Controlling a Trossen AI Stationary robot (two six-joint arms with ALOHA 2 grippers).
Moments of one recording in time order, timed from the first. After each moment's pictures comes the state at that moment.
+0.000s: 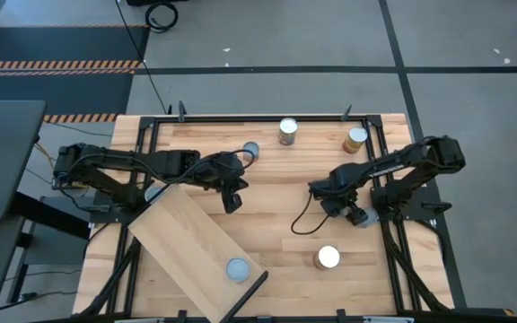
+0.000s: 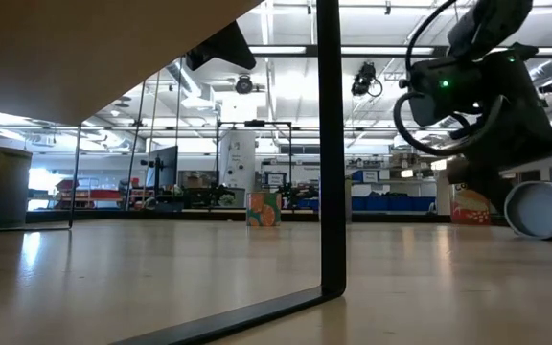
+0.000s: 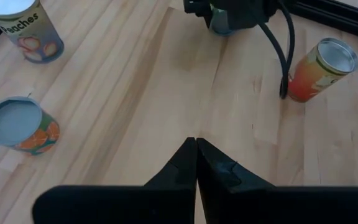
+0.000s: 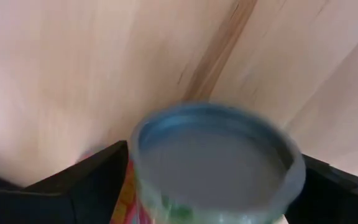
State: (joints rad) left arm -0.03 1.42 1.19 -0.50 -0.14 -0.33; right arm 0.00 1.48 0.70 -0.97 -0.12 -0.40
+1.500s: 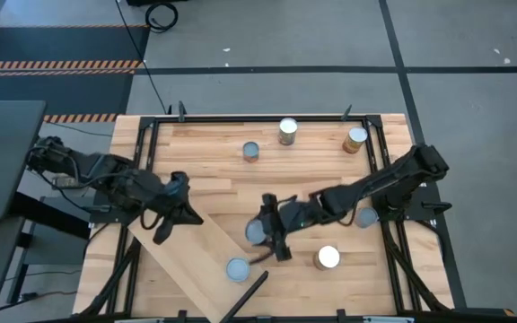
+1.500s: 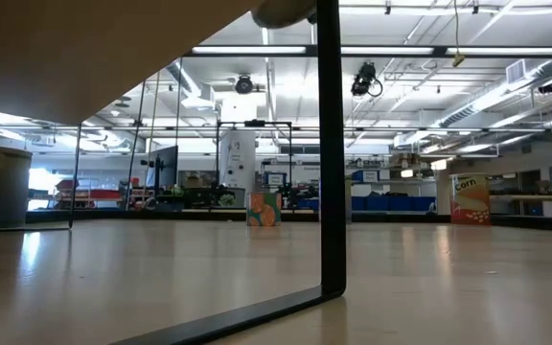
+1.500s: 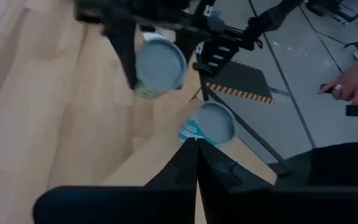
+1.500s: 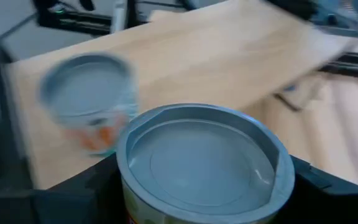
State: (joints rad) left arm -0.41 1.02 1.19 -0.69 -0.03 -0.51; right arm 0.36 1.69 1.27 -0.11 0.12 0.04
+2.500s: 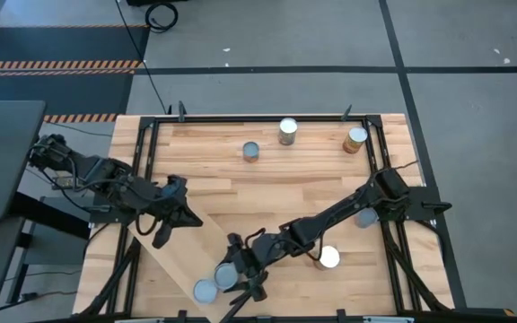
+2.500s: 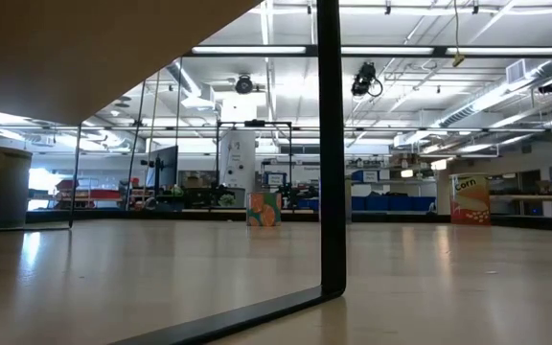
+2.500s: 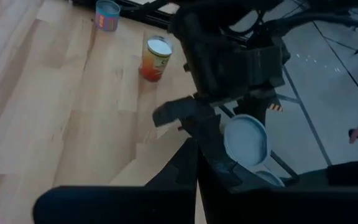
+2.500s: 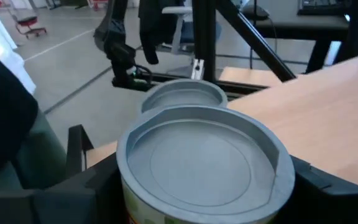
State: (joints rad) left arm -0.48 1.02 1.19 -0.68 -0.14 -0.54; right arm 0.42 2.07 1.59 0.18 -0.04 0.10
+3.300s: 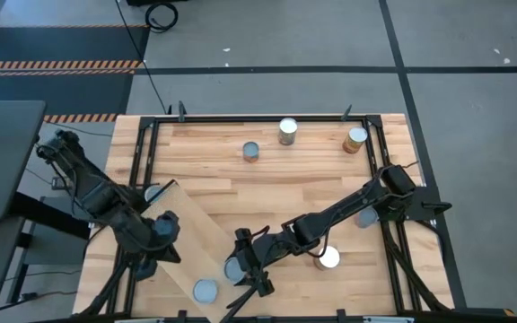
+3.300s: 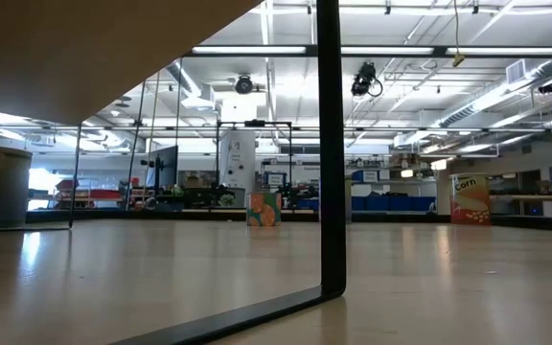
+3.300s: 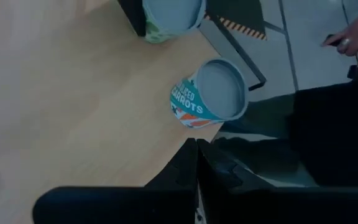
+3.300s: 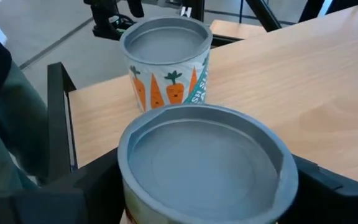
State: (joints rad) left arm -0.76 1.12 1.19 -0.82 -0.08 -0.83; right arm 0.43 2.01 1.59 -0.07 0.01 0.05
